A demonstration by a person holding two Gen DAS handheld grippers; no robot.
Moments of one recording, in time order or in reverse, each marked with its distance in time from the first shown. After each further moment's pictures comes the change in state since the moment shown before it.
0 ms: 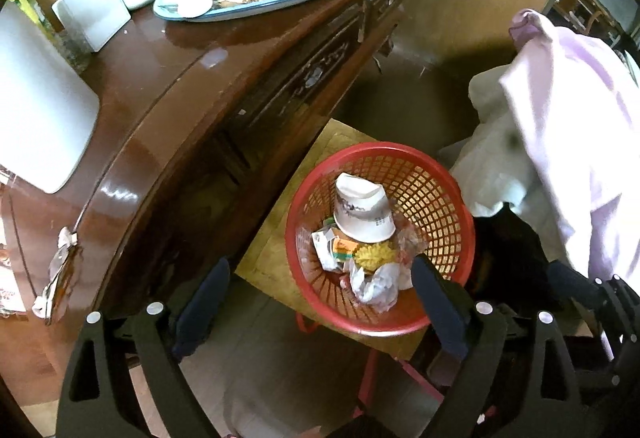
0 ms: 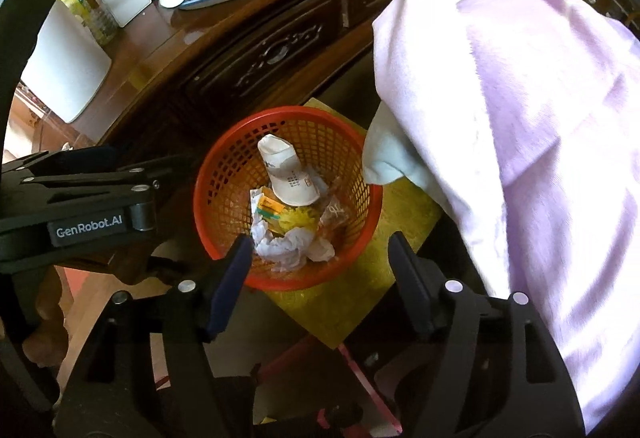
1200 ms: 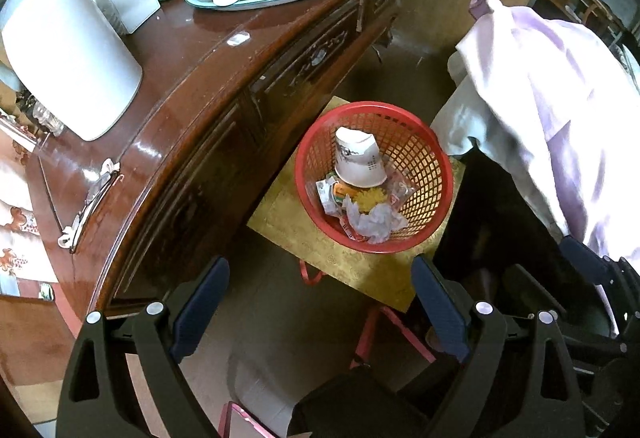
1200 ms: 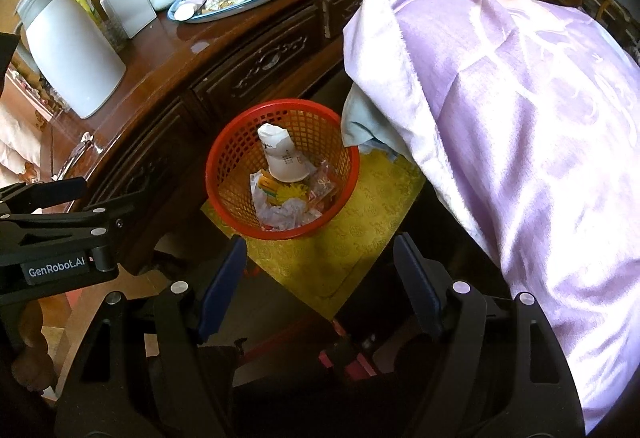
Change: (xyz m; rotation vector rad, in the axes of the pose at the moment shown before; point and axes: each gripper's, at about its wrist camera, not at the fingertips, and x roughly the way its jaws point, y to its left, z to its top) left arm -0.061 -0.003 -0.065 -0.009 0.014 0.021; right arm -0.054 -0.002 -0.050 0.043 -0.059 -0.037
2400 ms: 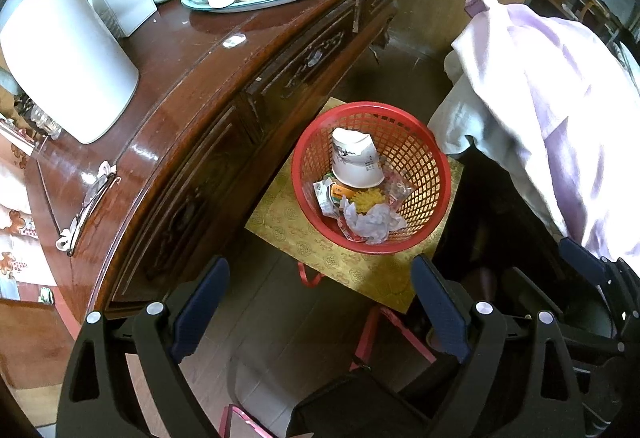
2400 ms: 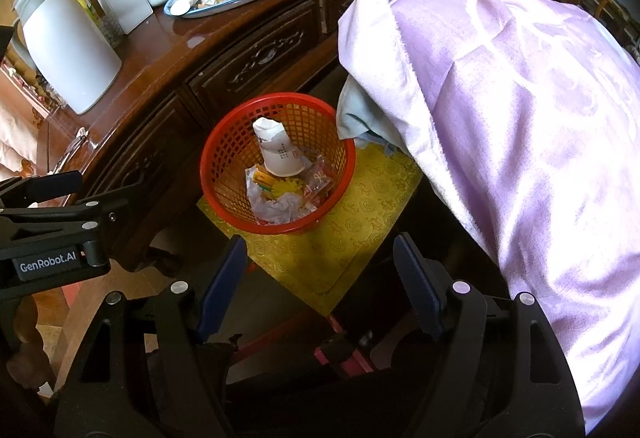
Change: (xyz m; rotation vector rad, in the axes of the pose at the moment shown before) left arm 0.001 -0.003 -0.001 0.008 -0.003 -0.002; right arm 0.003 -0.004 -0.004 0.006 0.013 -0.005
